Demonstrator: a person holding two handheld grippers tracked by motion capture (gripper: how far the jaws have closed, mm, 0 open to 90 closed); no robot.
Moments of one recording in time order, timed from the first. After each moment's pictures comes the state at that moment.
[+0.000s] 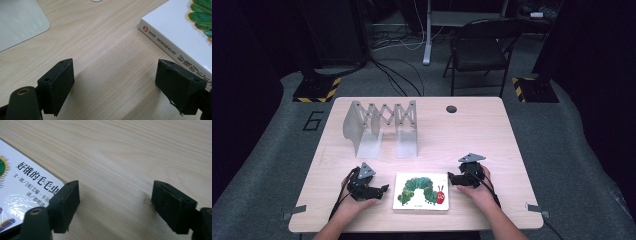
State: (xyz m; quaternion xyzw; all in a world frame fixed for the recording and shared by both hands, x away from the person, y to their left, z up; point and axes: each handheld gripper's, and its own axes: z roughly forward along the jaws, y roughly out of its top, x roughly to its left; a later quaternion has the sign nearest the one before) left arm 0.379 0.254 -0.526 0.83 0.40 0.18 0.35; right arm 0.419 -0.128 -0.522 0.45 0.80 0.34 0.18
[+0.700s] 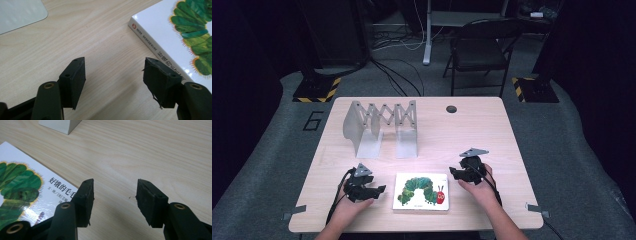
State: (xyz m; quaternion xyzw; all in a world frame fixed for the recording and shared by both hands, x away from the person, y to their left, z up) left arm 0.368 0.256 -0.510 0.82 0.44 0.13 0.35; right arm 0.414 -0.124 -0.485 0.46 0.80 0.34 0.16
